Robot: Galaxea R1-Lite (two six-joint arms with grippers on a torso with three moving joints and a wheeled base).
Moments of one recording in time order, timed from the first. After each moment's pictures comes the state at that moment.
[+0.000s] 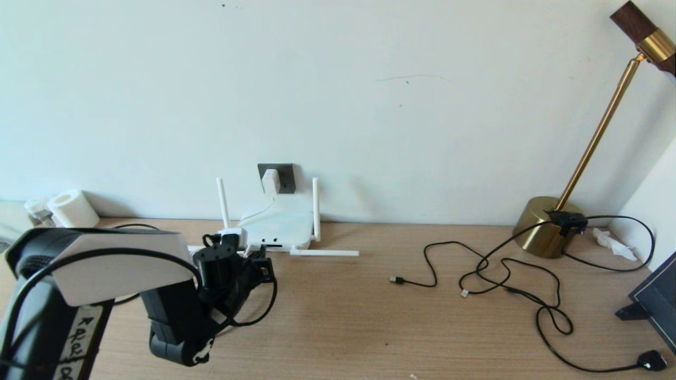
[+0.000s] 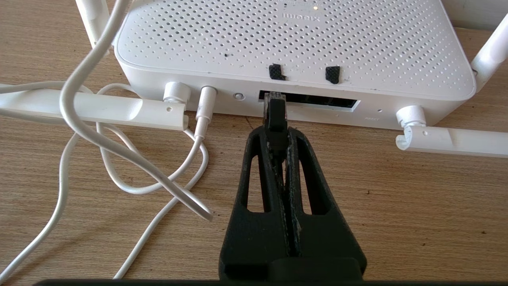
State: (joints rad) left arm -0.28 2.38 -0.69 -1.50 0.23 -0.08; right arm 0.00 0.00 -0.01 0.03 -0.02 -0.03
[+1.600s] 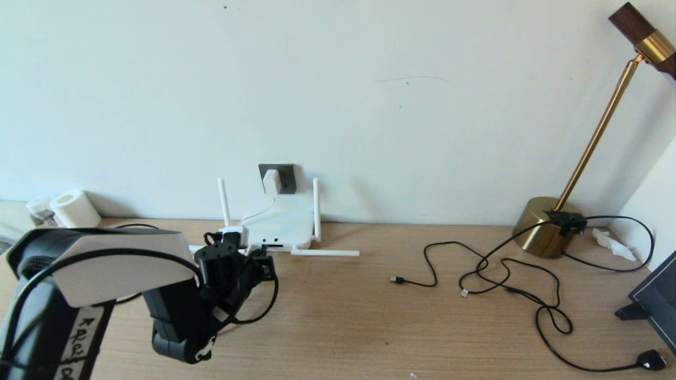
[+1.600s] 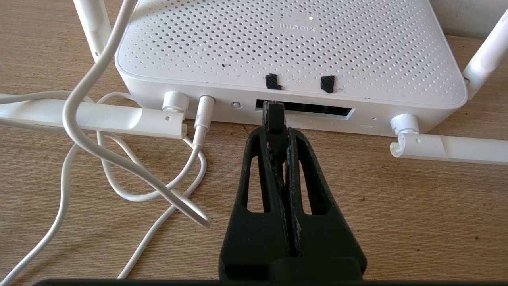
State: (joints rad) left arm -0.28 2.39 -0.71 -1.50 0.22 -0.07; right arm 0.00 0.00 -0.01 0.03 -0.02 -0.03
